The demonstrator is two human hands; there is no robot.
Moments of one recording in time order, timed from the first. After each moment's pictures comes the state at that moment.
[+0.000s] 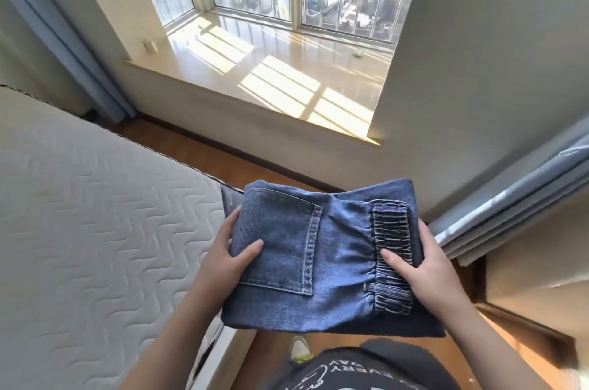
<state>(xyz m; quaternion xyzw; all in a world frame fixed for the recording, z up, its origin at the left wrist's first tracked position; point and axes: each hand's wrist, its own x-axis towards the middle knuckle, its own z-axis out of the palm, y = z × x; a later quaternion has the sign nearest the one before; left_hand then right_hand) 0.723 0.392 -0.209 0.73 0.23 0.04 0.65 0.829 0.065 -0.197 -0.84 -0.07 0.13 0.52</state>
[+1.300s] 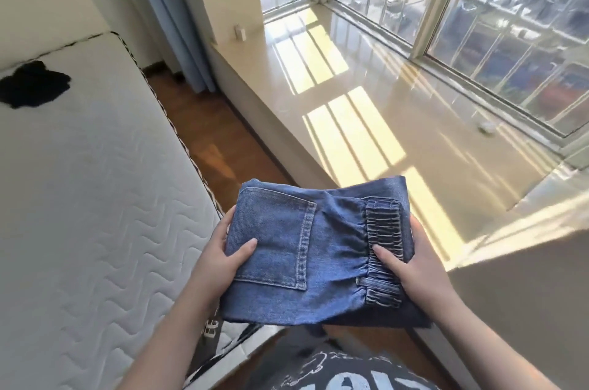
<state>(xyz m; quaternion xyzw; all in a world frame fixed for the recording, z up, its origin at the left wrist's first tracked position) 1.079 0.501 -0.244 0.60 0.43 0.18 0.65 1.330 0.270 -0.231 -0.79 -0.28 0.27 0.47</state>
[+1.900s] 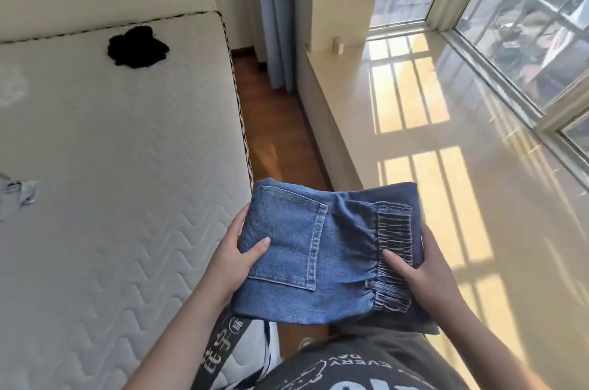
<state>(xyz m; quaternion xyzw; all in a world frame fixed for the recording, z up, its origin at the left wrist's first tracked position) 1.107 0.639 -0.251 0.53 0.52 0.28 0.60 1.421 0.504 -0.239 -0.74 -0.40 0.36 0.41</state>
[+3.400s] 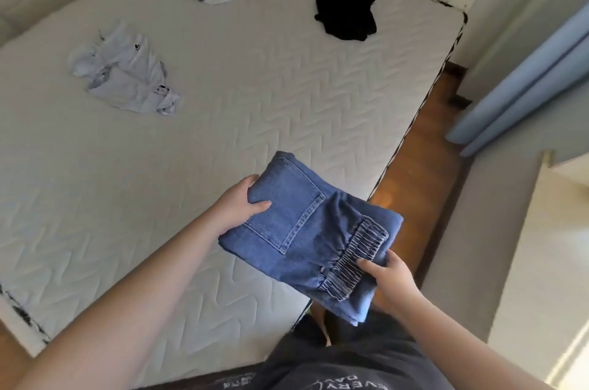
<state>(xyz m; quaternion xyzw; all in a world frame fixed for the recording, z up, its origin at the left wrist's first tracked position) 0.925 1.006 -0.326 0.40 0.77 0.23 0.44 1.273 1.040 -0.352 -0.66 -0.38 0.64 0.13</state>
